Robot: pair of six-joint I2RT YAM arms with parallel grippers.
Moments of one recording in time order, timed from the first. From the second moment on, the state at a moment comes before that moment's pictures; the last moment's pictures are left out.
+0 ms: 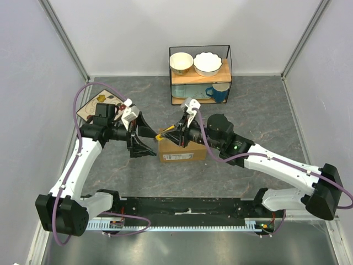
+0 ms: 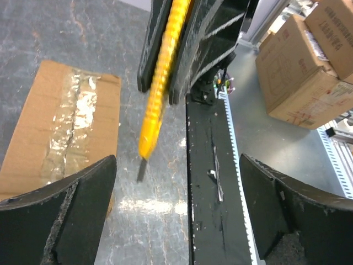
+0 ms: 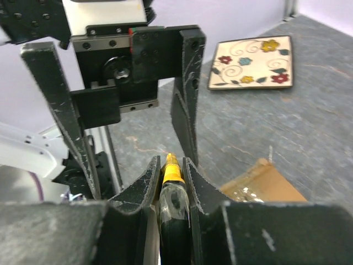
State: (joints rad) left arm -0.15 1.11 1.01 -0.79 1.44 0.56; right arm 0.96 1.25 0.99 0.23 -0.24 0.28
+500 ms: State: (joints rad) left arm -0.20 0.91 0.79 -0.61 1.14 0.56; right arm 0.96 1.22 1.00 0.08 0.42 0.09
